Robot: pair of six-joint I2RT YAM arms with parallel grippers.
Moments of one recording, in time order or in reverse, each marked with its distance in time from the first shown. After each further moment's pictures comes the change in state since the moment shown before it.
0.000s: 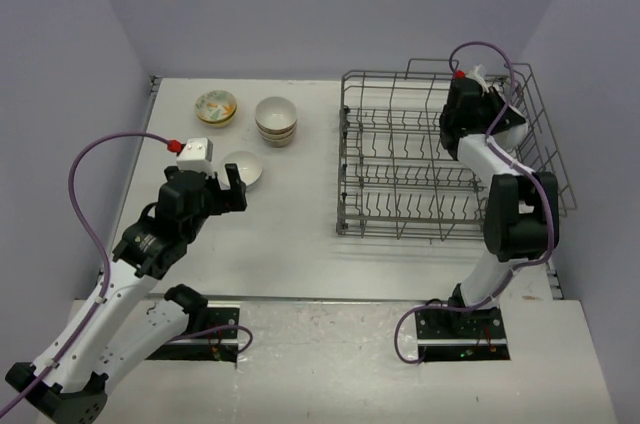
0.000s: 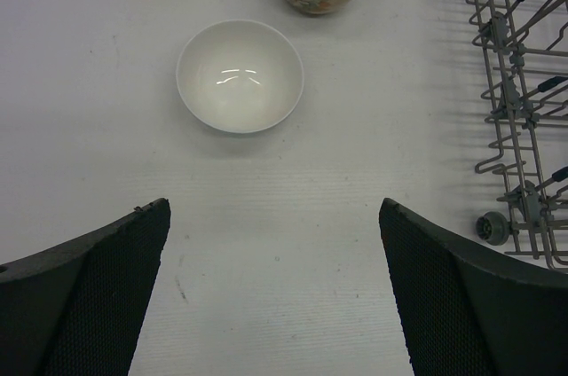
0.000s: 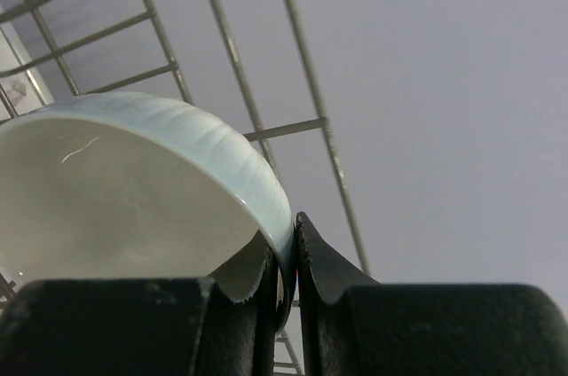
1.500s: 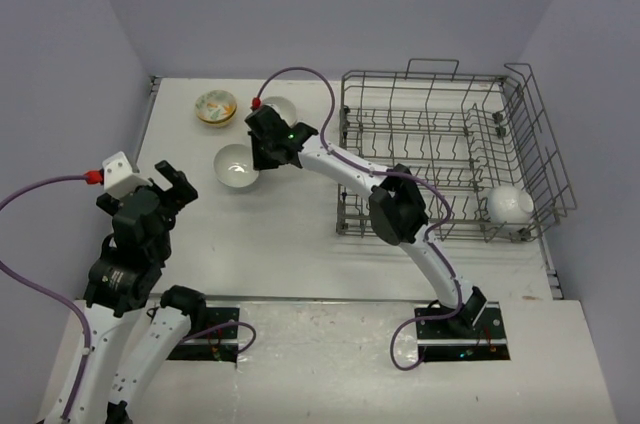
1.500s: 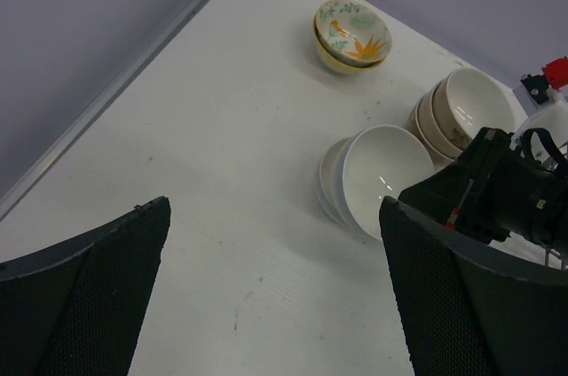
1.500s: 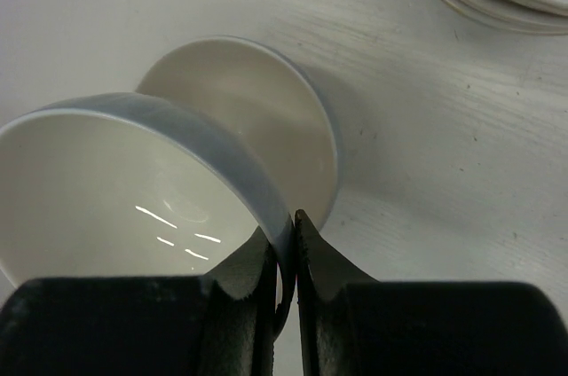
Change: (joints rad) left arm 0.226 -0.212 0.024 -0.066 -0.272 -0.123; right arm 0.832 0.670 1.072 -0.876 -1.122 1.520
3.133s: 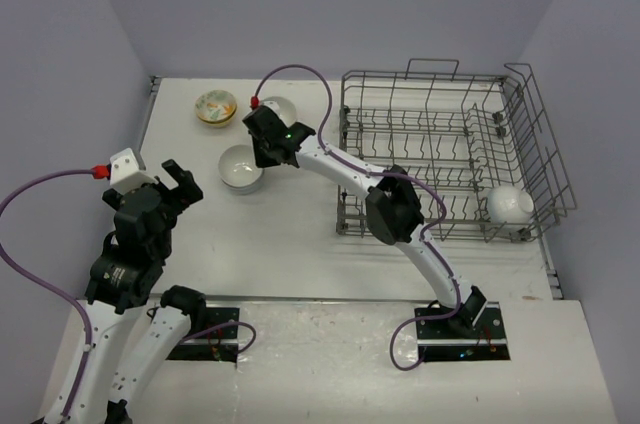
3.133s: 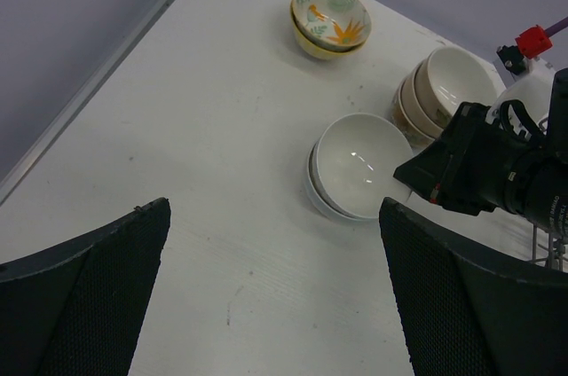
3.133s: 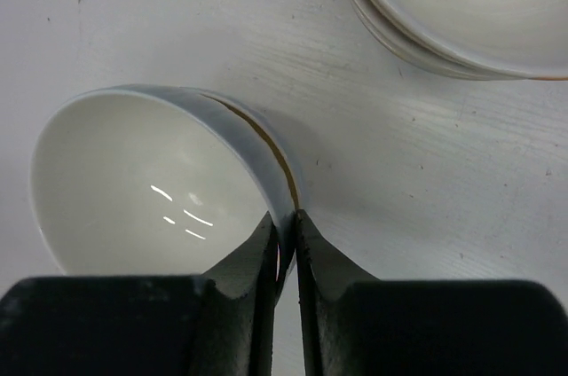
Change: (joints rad) left arm 0.000 0.016 0.000 0.010 0.072 0.020; right arm 0.003 0.053 0.072 -0.045 0.127 -0.071
